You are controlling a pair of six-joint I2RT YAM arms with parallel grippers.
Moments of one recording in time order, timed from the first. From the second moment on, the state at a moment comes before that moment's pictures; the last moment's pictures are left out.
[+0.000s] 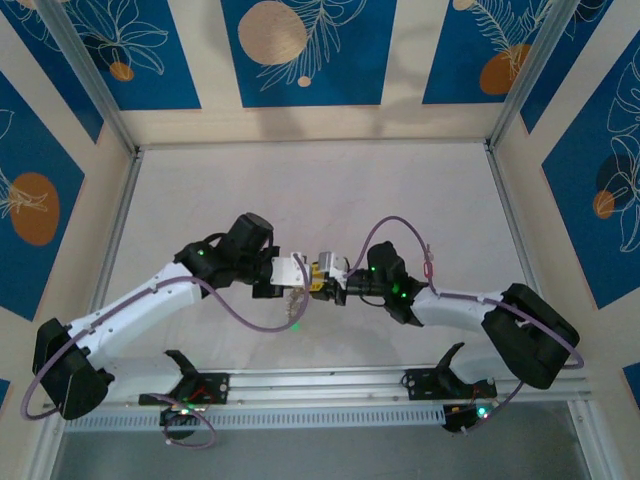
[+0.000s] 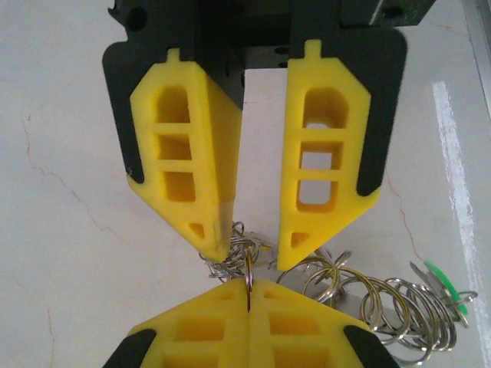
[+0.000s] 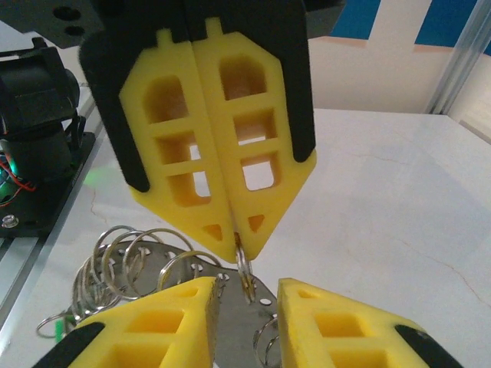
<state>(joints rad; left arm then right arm) -0.77 1.19 1.00 -0.71 0.31 0.84 0.78 1.35 0.45 0.67 -0.61 -0.25</state>
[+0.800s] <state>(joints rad) -0.77 1.10 0.93 -0.64 0.35 0.84 0.78 1.36 0.42 0.74 -0.68 -0.25</state>
